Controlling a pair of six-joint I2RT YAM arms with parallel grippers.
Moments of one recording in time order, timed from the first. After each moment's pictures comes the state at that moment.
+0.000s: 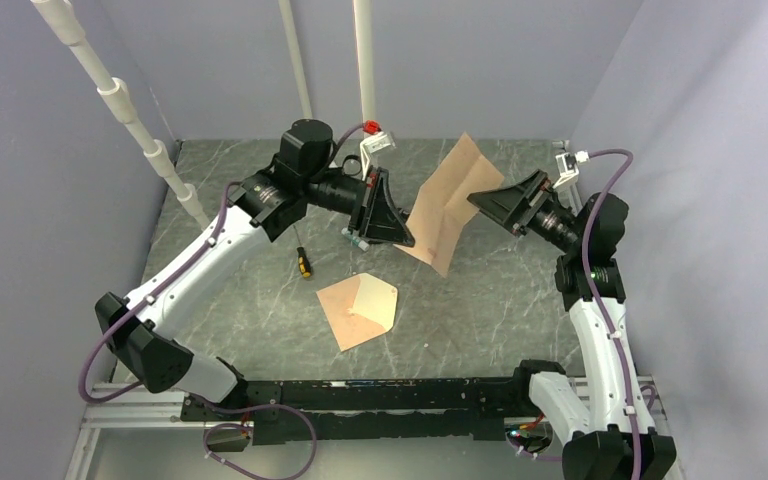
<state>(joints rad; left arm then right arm) -0.68 1.47 1.57 -0.42 1.09 -0.39 -0.08 0.86 0.85 -0.02 -0.88 0.95</state>
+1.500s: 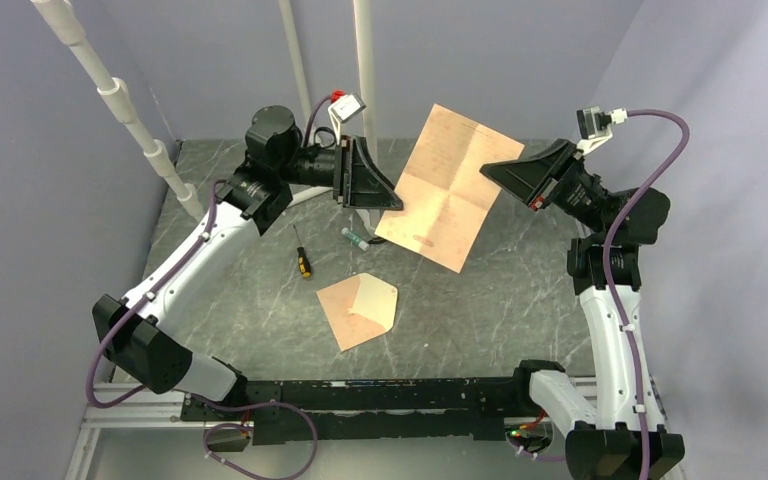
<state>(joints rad) -0.55 1.44 1.49 0.03 1.13 -0.83 -0.07 0.93 1.07 0.43 -1.03 1.28</state>
